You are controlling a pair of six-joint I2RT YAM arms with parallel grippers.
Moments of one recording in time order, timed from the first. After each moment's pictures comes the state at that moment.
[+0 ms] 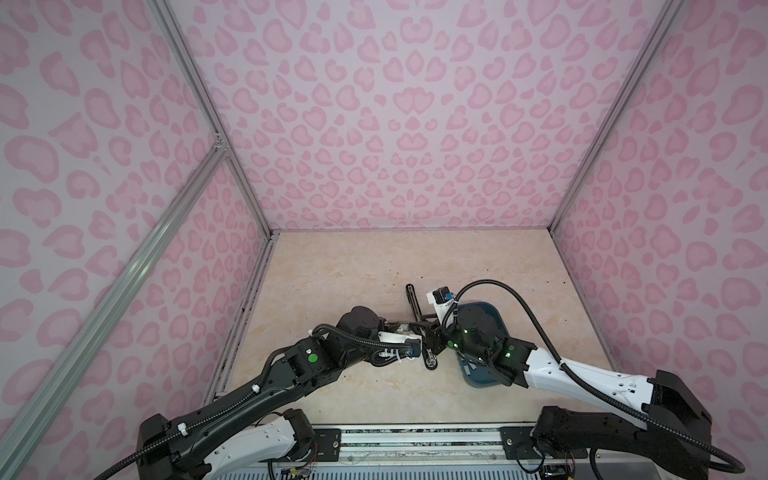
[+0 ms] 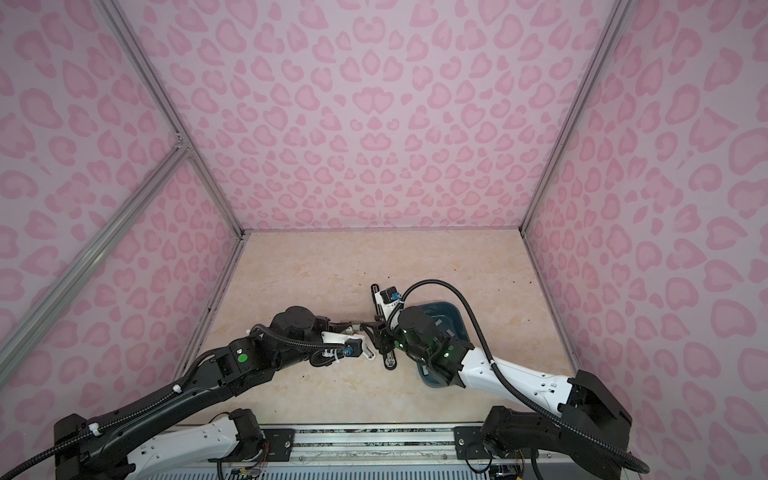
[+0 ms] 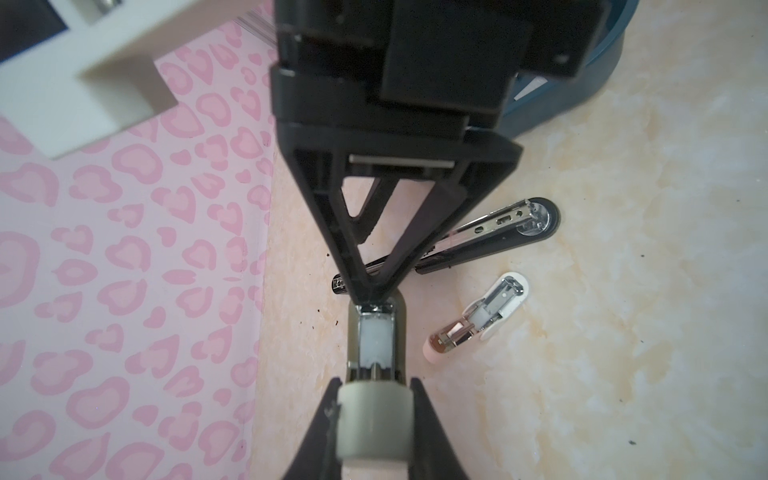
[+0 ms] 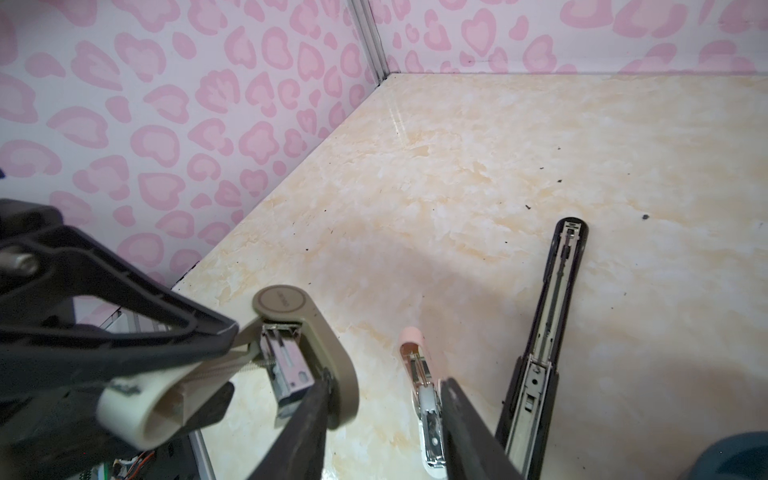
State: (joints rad) left arm -0.93 0.96 0.83 -0.46 -0.08 0.94; right arm 0.92 1.20 0.68 0.12 0.00 0.41
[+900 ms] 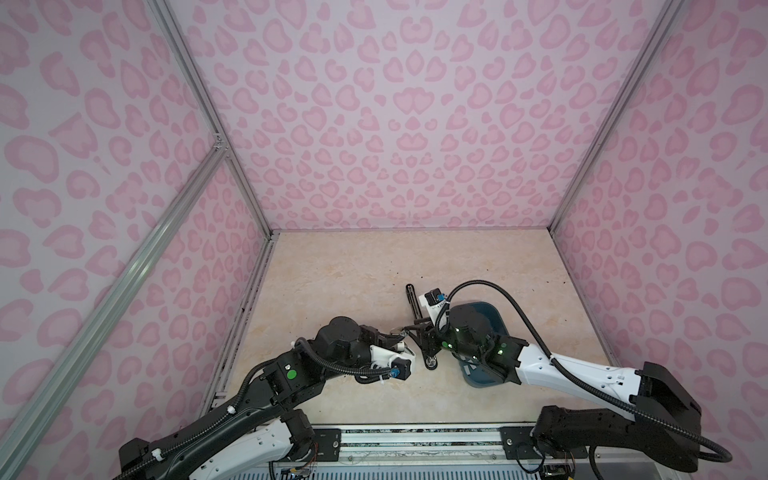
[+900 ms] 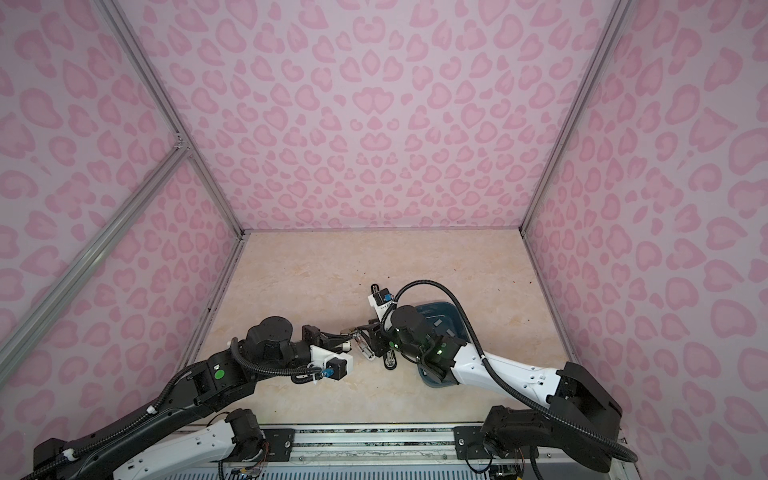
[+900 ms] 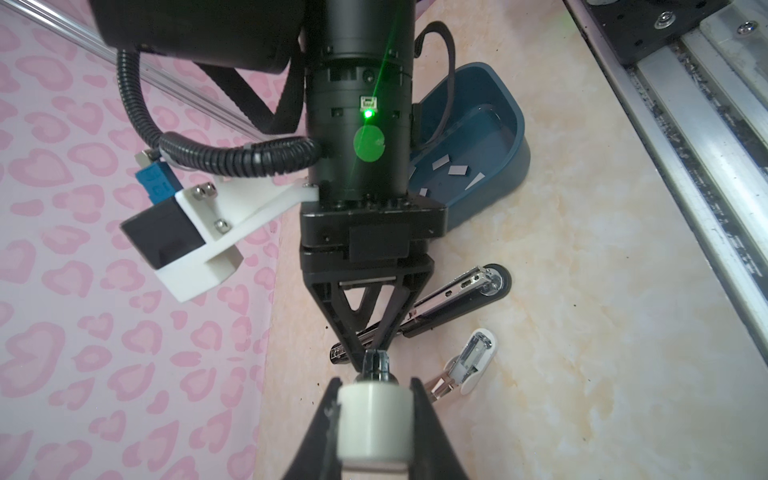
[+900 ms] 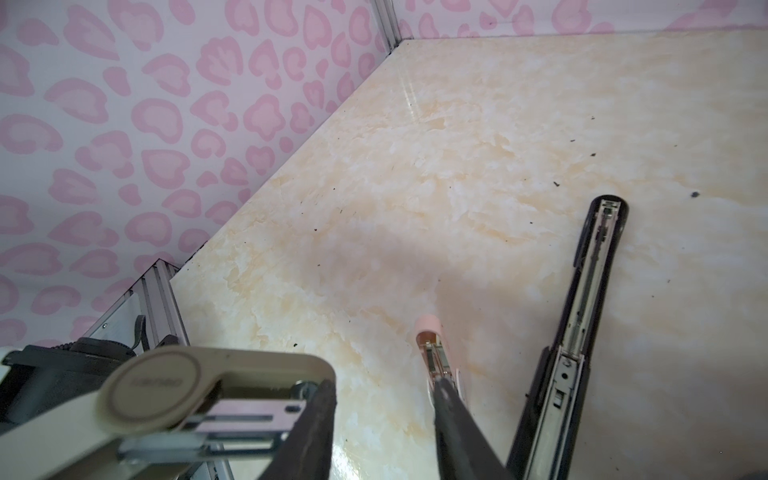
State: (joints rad) left arm -0.93 0.81 0.75 -0.43 0.13 0.98; right arm 0.93 1.24 0.70 0.11 -0.03 0.42
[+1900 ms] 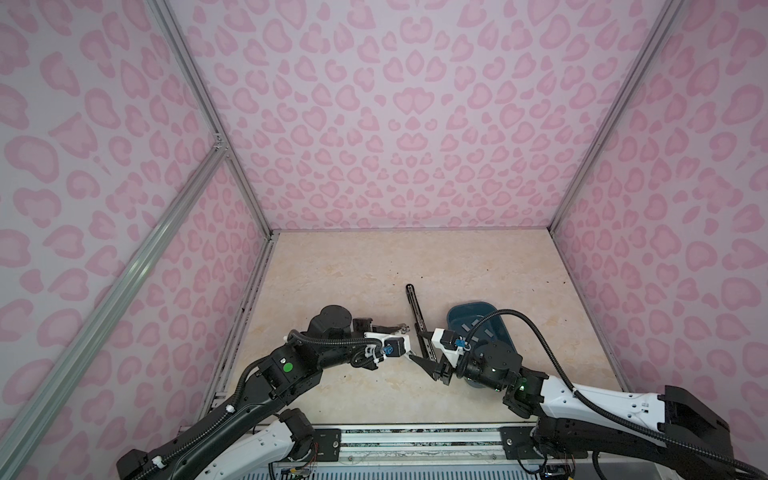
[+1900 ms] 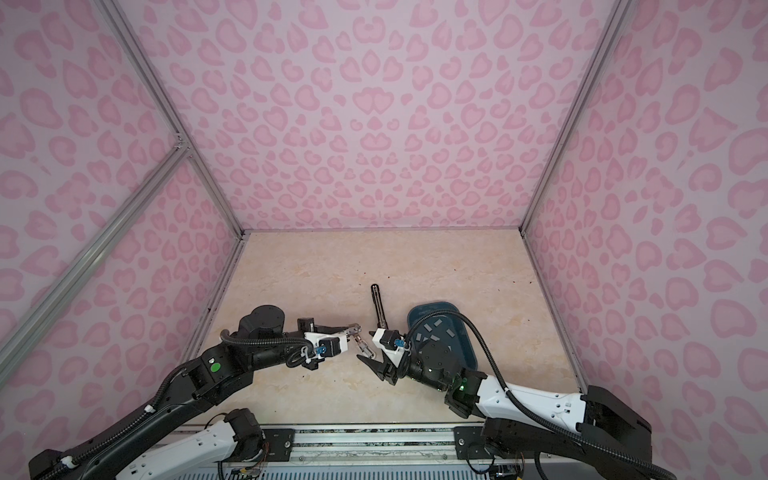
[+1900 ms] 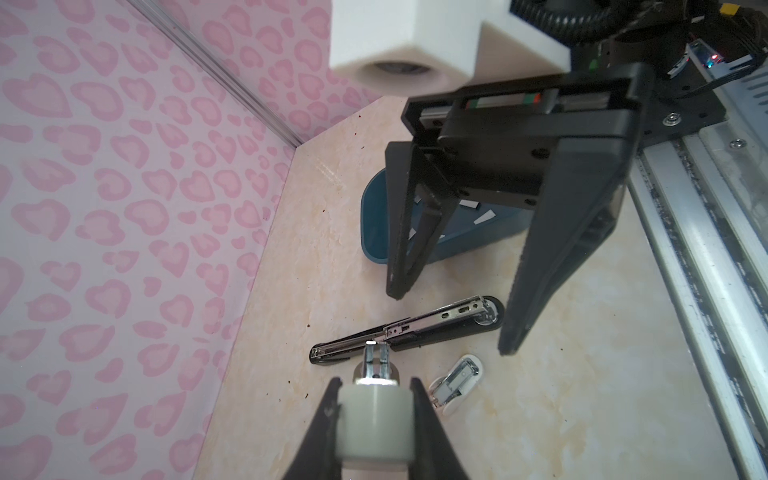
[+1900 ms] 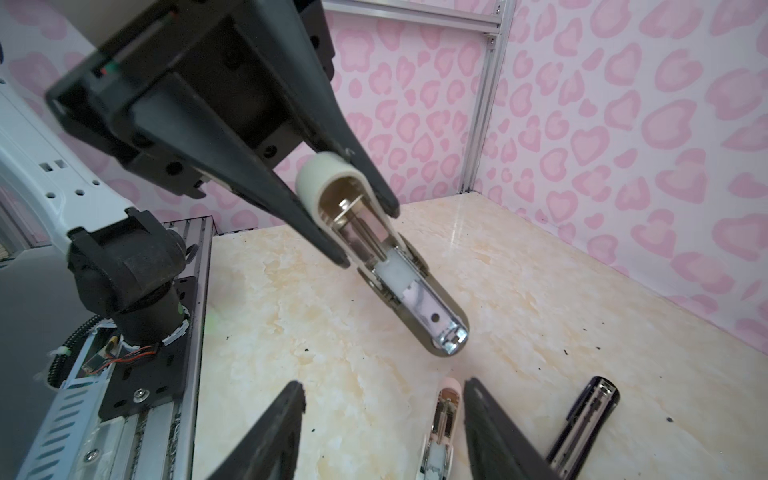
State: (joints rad) left arm -0.82 0.82 0.80 -0.43 0.27 0.81; right arm 1.05 1.02 0.37 0.57 -0.06 -0.06
